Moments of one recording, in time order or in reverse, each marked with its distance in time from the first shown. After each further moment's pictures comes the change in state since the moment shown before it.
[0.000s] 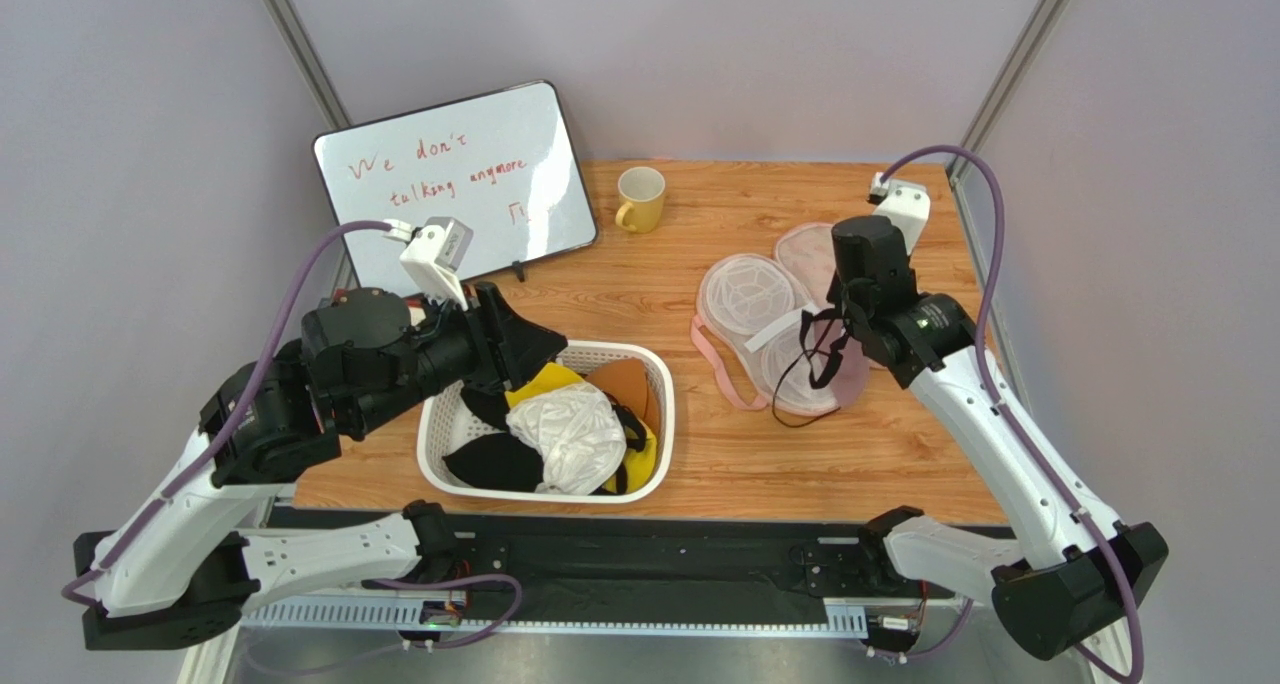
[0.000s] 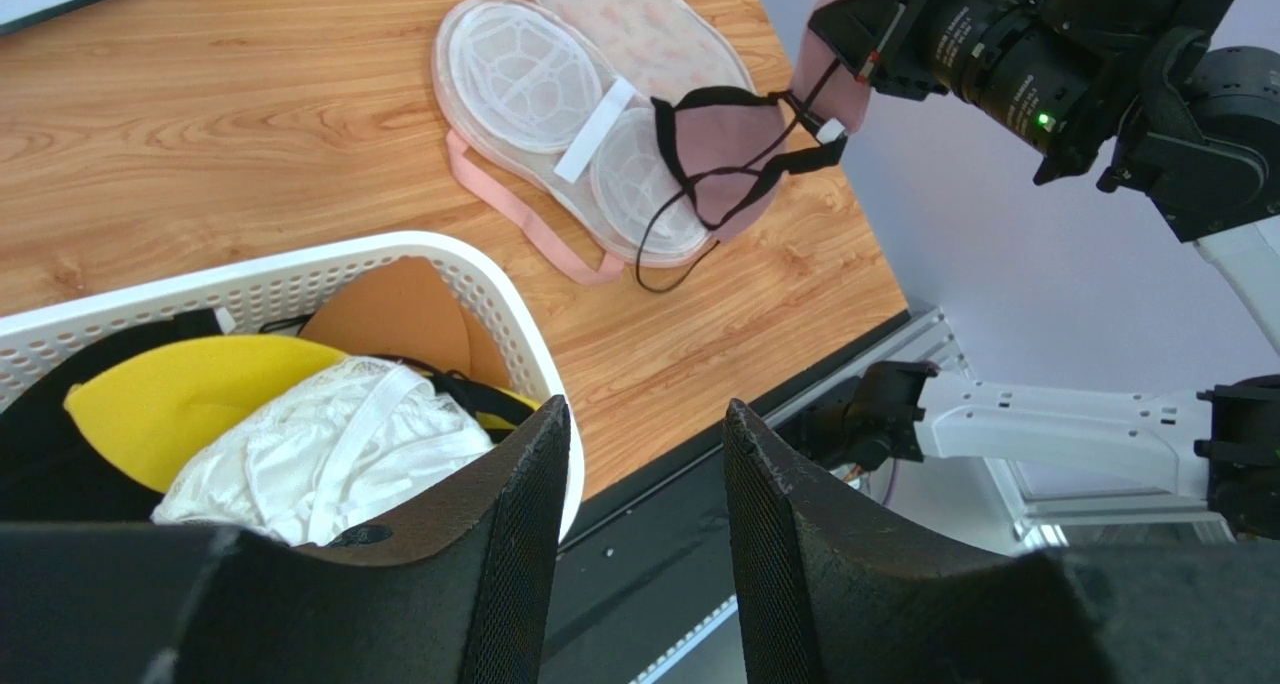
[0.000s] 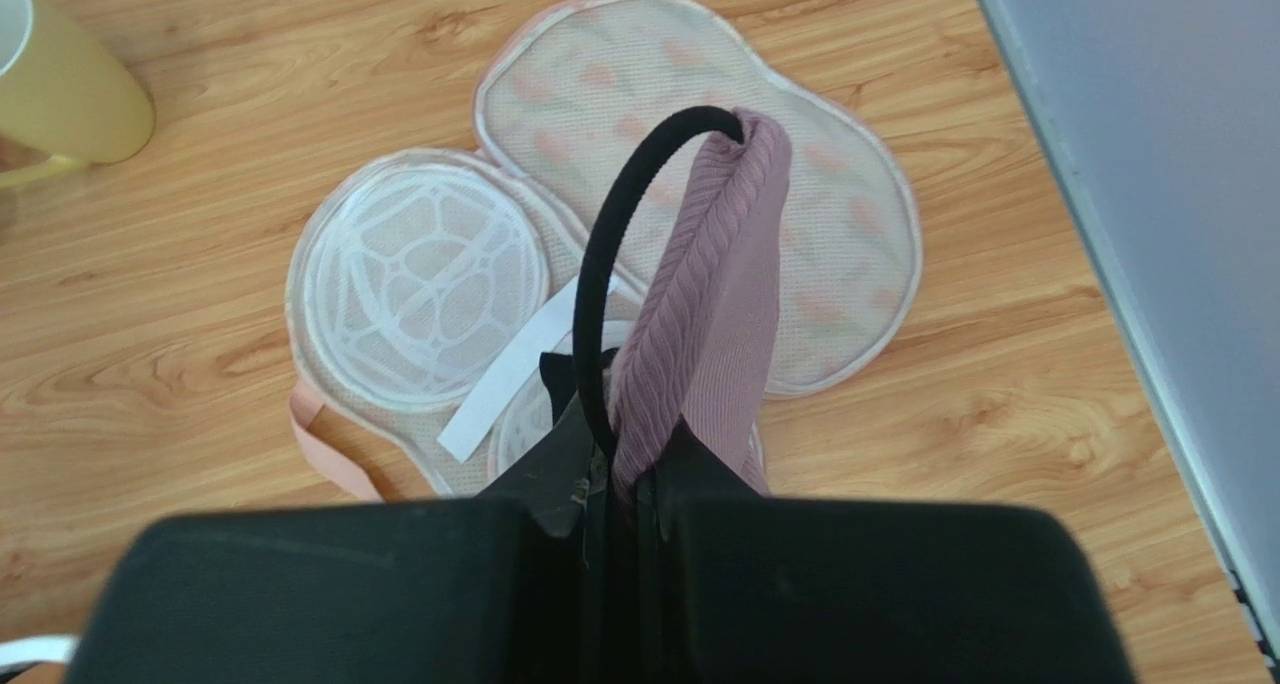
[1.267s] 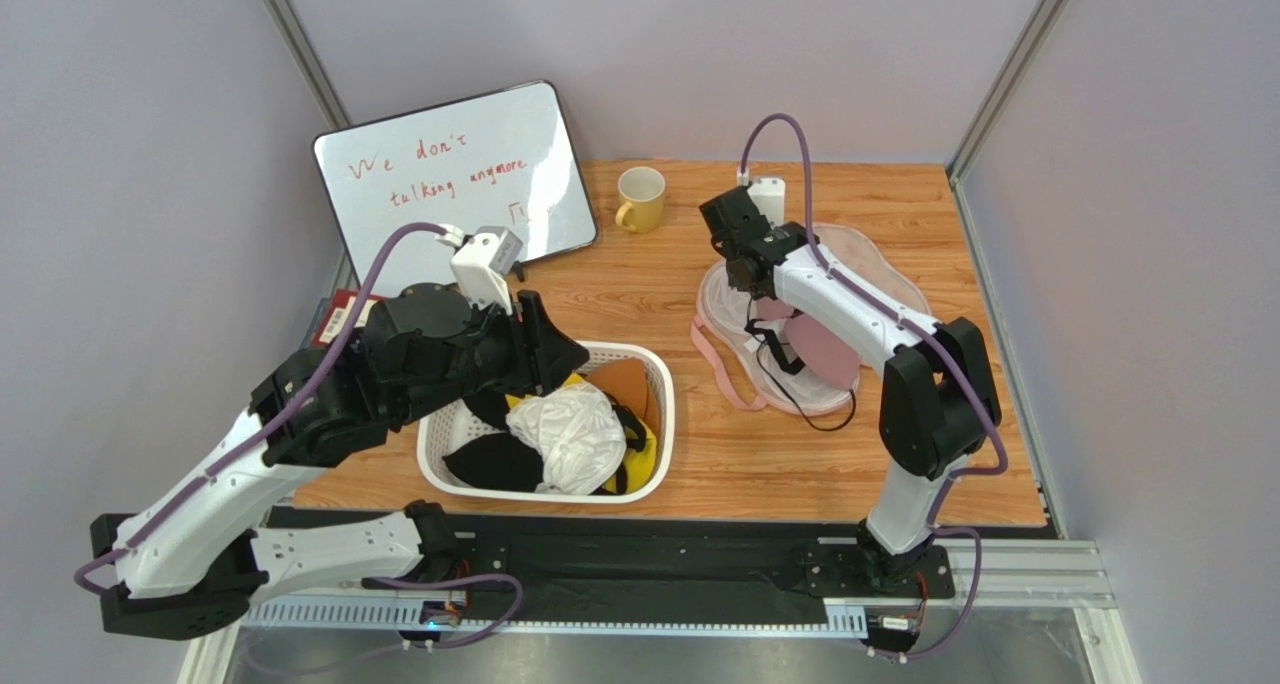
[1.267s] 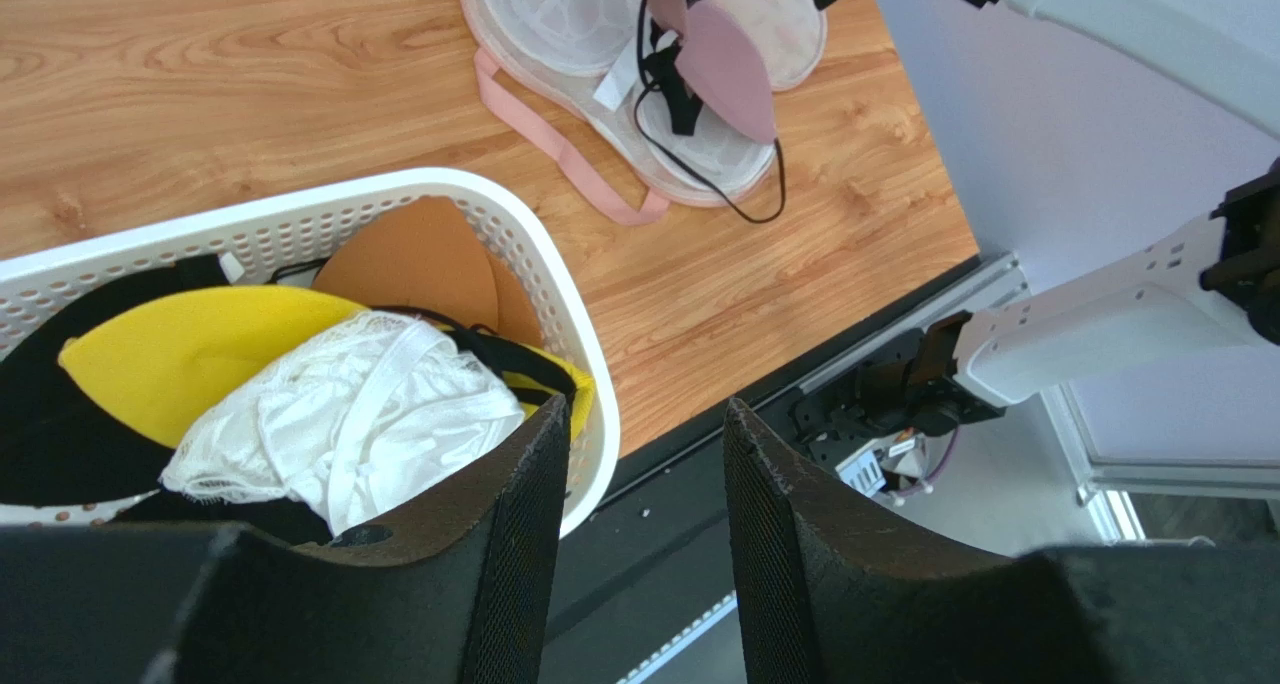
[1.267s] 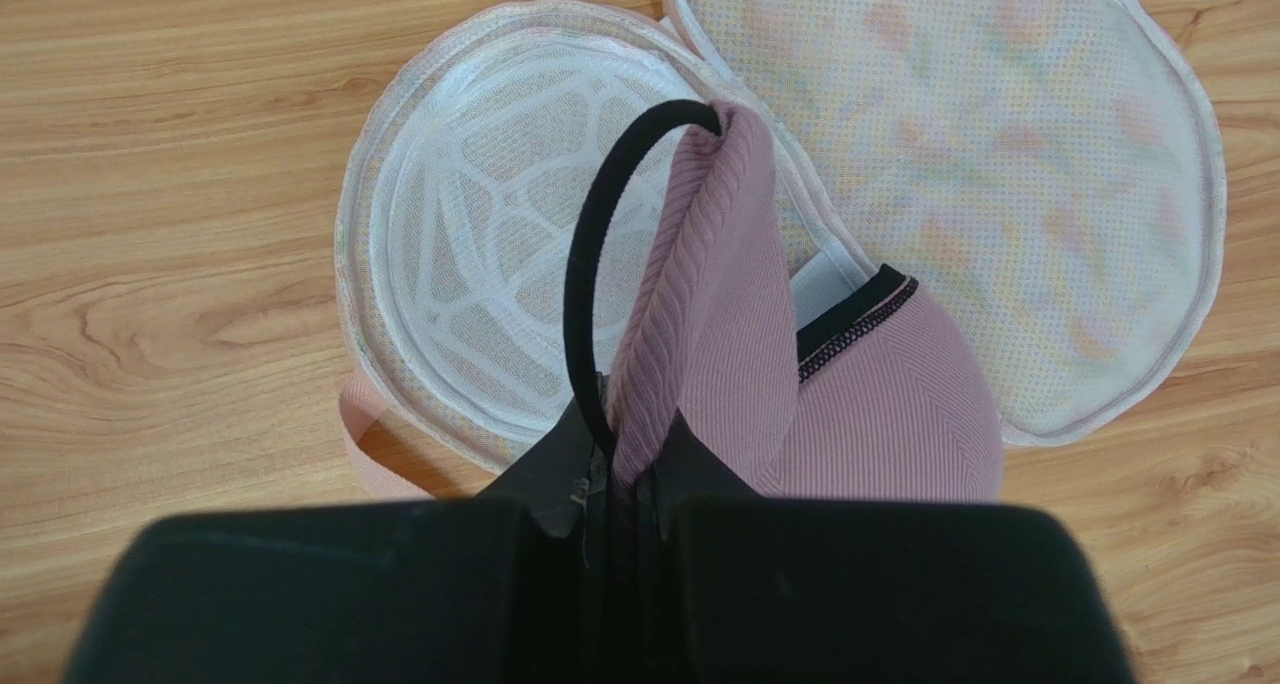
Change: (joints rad) left arm 0.000 0.055 -0.053 -0.009 0.021 0.000; right arm 0.105 0.661 0.297 0.000 -0.019 0.065
